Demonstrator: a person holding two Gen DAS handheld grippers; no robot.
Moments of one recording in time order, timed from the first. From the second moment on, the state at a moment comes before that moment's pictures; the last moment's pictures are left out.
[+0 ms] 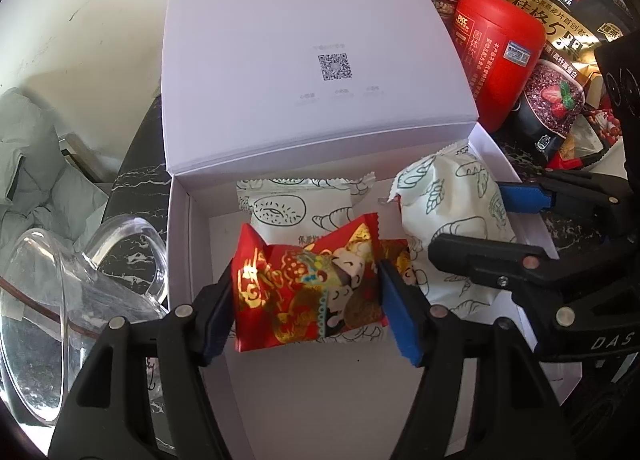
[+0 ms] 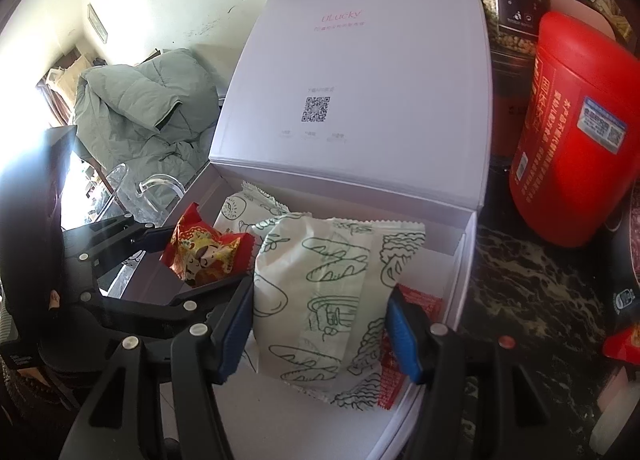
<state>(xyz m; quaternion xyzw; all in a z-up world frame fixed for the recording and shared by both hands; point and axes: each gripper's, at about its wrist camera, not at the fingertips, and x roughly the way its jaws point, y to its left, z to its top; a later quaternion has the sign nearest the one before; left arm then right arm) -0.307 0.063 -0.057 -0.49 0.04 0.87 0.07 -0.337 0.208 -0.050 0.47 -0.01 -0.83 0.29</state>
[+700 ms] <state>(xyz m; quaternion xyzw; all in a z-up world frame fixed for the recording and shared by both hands) -0.266 0.051 0.001 -0.43 0.04 0.90 0.06 -0.299 0.209 0.008 0.40 0.01 -0.88 0.26</state>
